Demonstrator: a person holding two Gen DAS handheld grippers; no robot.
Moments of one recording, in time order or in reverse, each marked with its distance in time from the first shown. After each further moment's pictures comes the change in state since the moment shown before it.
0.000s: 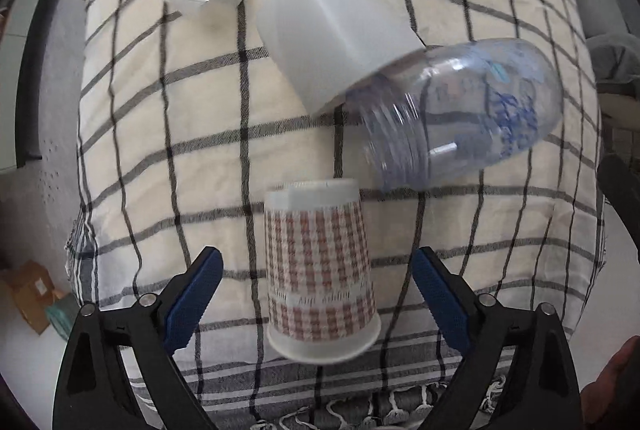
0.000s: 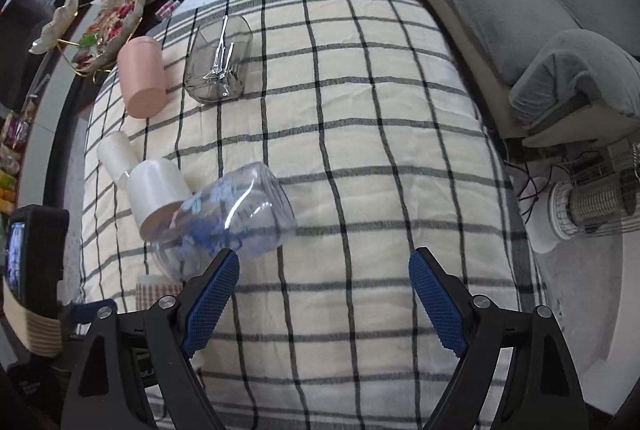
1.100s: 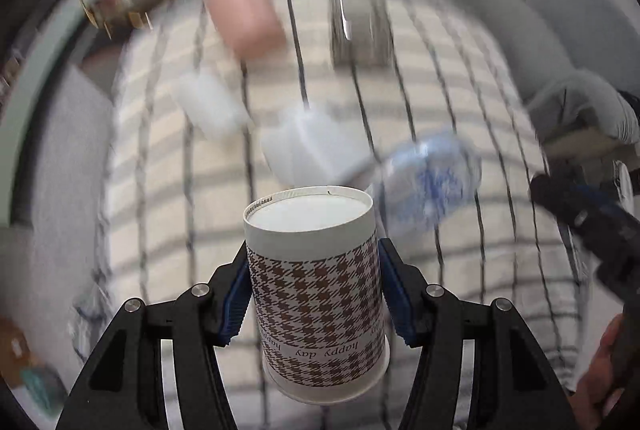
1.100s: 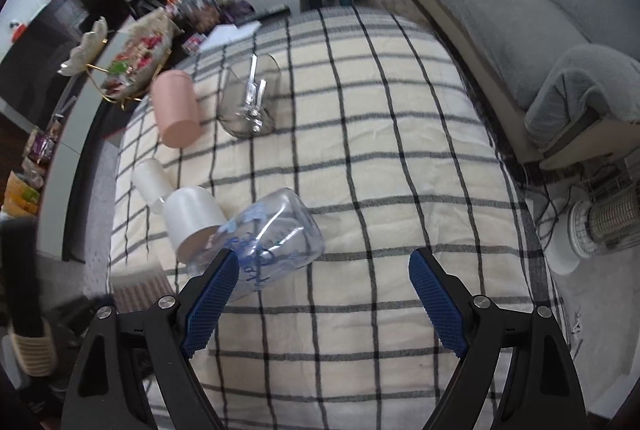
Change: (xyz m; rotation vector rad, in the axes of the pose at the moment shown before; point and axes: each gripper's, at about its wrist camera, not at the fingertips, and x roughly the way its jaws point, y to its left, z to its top) left arm -0.051 0.016 -0.085 0.058 -0.565 -0.055; right arm -0.032 0.009 -0.021 -0.007 -0.199 0.078
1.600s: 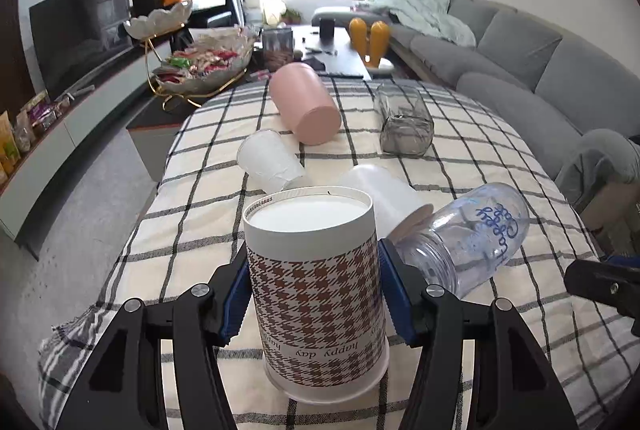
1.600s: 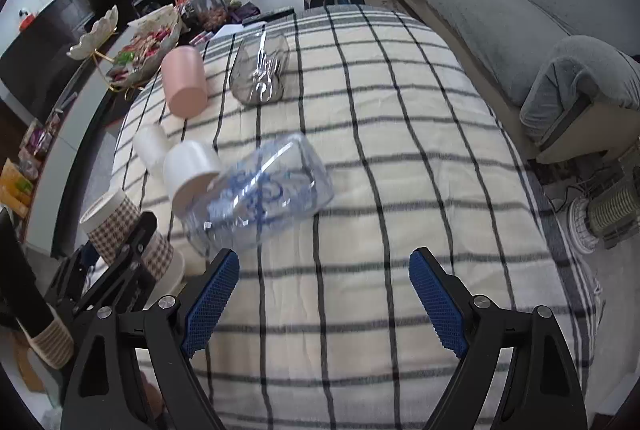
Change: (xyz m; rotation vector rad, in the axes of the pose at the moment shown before) left arm 0.019 0.022 -0.019 -0.064 -0.478 0.082; right arm 0.010 0.009 -0.062 -0.010 -0.035 -0.021
